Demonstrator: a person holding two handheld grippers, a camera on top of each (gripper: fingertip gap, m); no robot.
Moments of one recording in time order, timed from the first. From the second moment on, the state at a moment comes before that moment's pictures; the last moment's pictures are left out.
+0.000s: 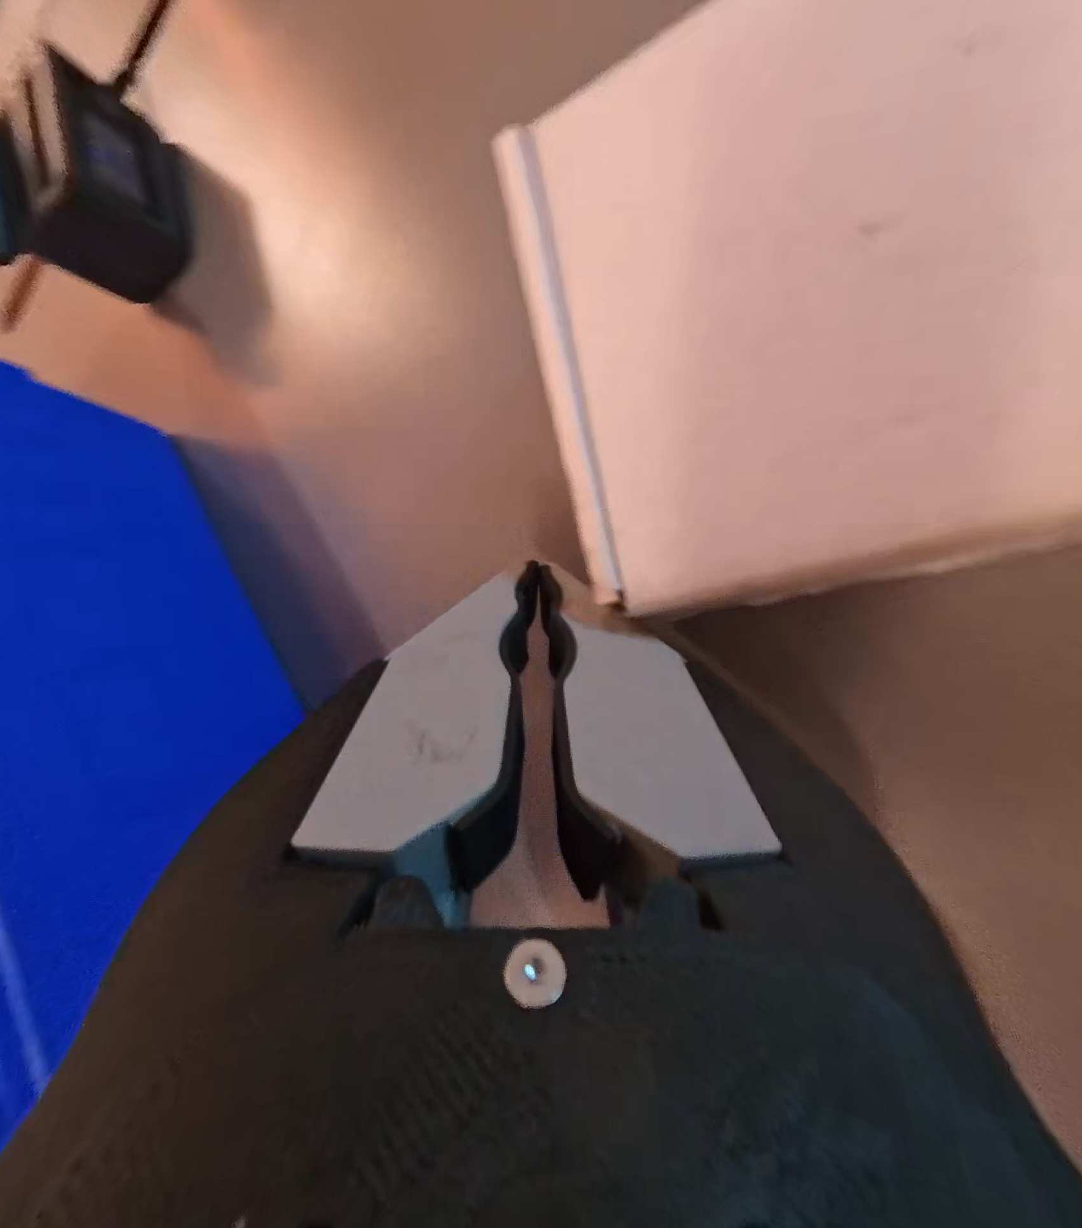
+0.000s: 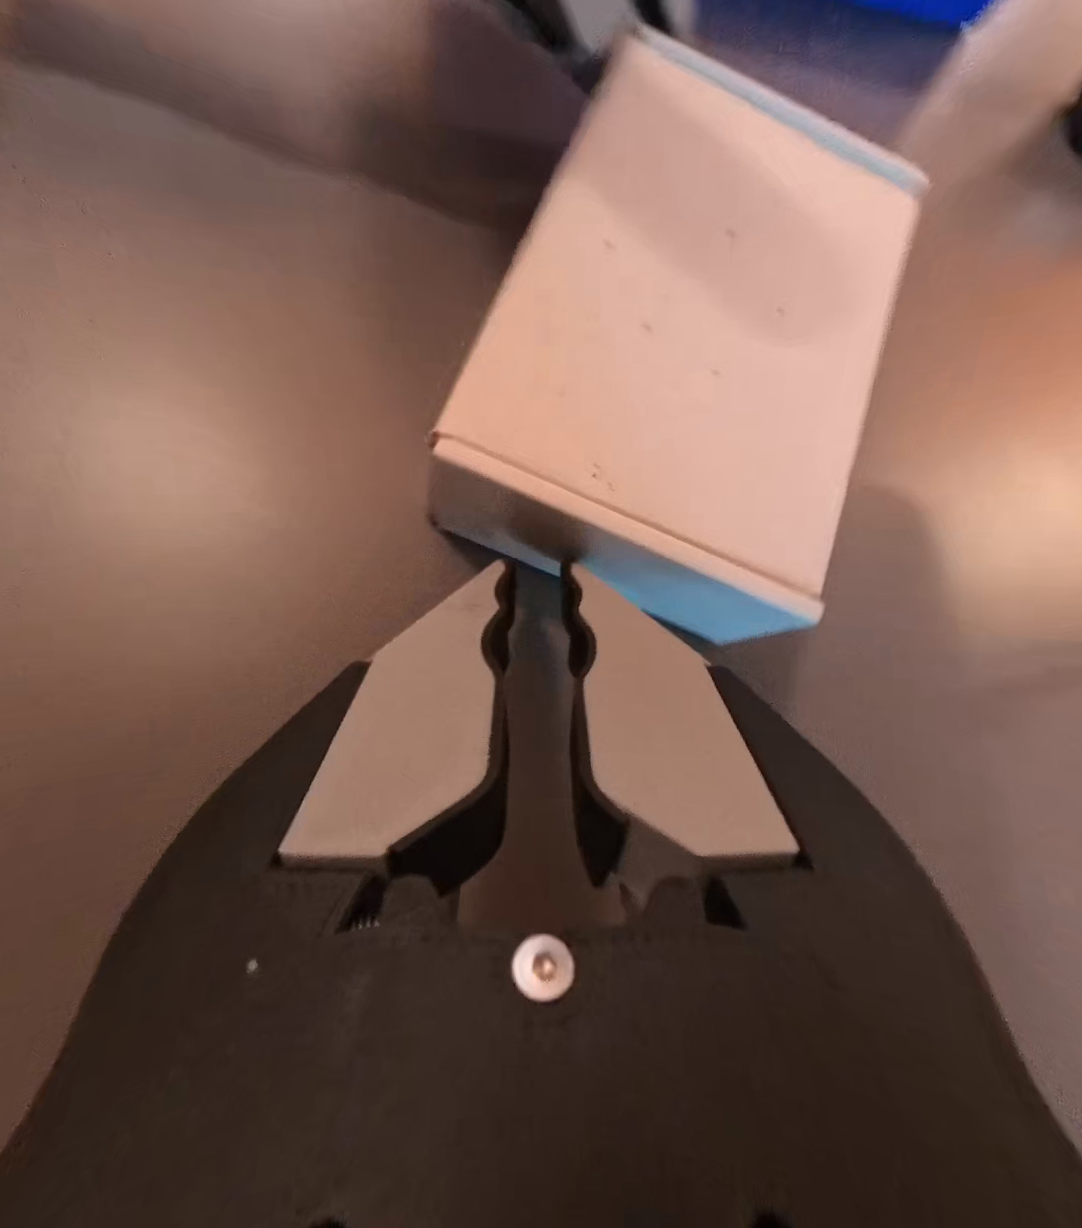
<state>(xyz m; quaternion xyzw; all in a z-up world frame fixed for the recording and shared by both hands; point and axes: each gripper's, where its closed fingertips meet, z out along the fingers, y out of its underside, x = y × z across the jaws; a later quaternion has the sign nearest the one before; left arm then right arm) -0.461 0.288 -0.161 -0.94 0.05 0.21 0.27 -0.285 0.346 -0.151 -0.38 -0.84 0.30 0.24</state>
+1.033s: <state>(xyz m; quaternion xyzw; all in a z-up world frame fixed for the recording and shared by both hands) -0.382 0.275 -0.125 -0.92 0.18 0.09 0.33 -0.287 0.392 -0.118 -0.45 -0.78 0.32 0.28</state>
